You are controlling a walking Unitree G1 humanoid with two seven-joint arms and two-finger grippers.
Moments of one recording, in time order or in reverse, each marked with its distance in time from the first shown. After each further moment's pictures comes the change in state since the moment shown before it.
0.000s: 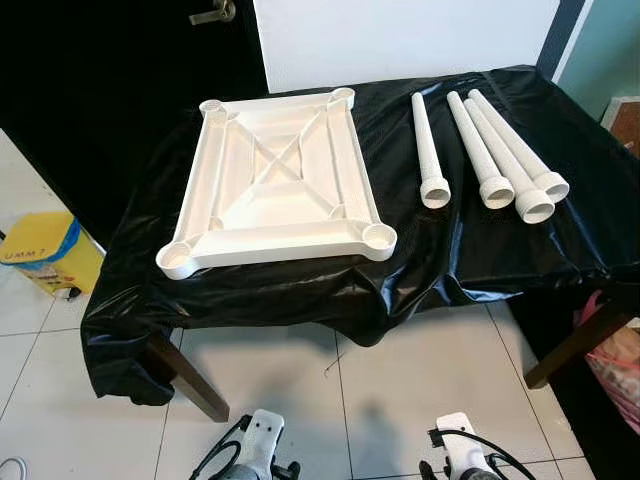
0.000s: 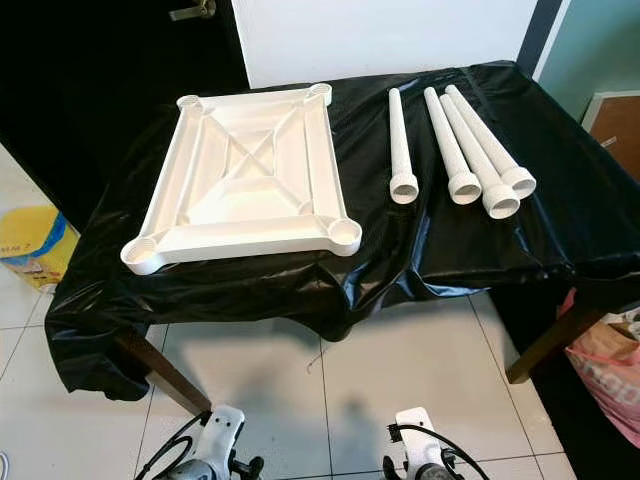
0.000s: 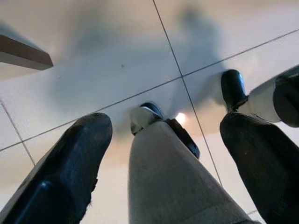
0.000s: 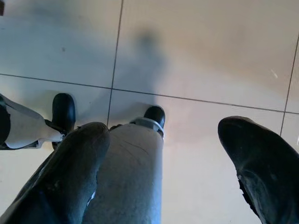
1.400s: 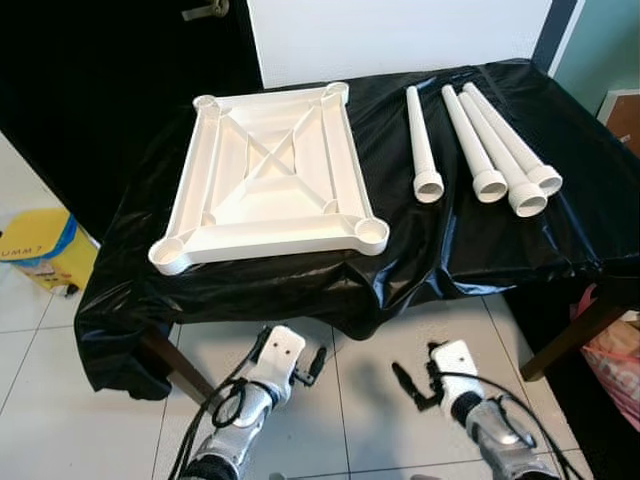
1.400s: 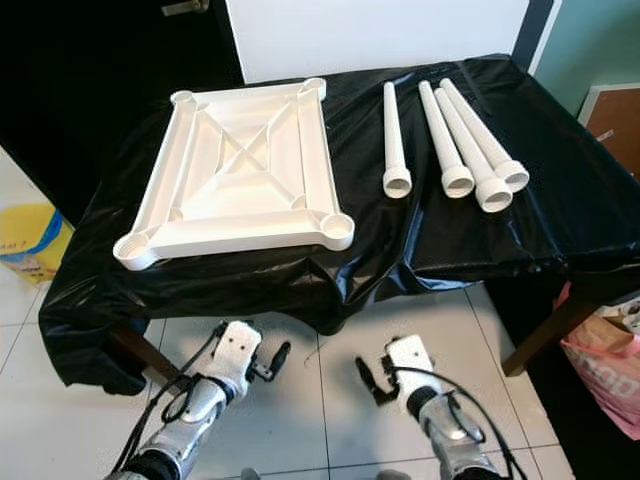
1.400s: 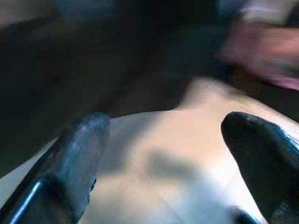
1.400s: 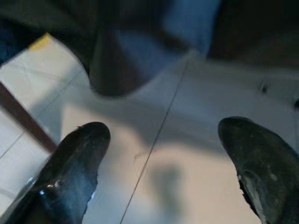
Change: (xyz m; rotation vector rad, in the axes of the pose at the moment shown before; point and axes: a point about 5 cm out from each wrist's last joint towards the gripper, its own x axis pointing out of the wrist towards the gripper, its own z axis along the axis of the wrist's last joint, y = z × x) left arm -0.035 -0.014 0.125 0.420 -0.752 -0.290; right arm -0.030 -0.015 0.117 -0.167 -0.789 0.186
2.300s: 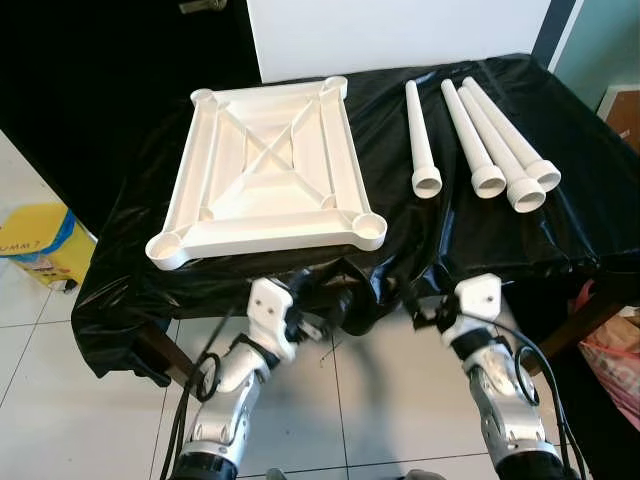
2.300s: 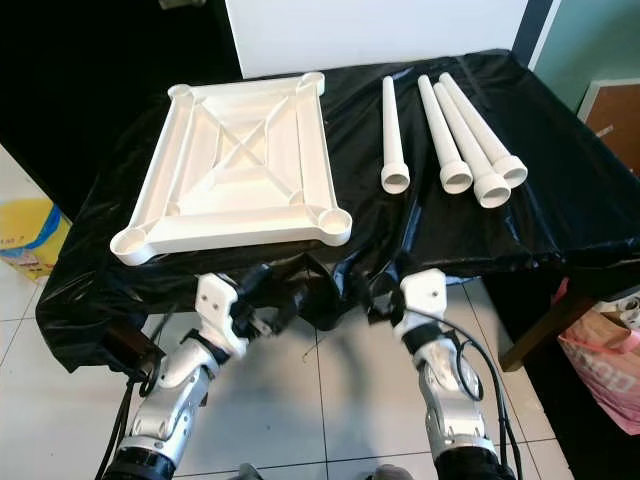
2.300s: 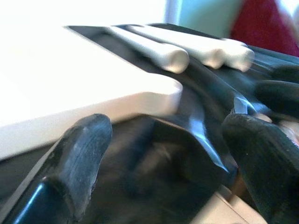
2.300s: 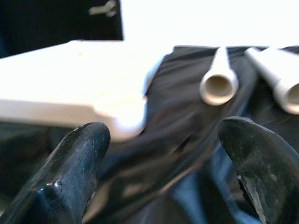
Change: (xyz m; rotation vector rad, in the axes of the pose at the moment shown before) left arm -0.008 0.031 0.089 -0.162 -0.377 0.215; right arm 0.016 -0.018 0.108 0.067 -0.411 -0.242
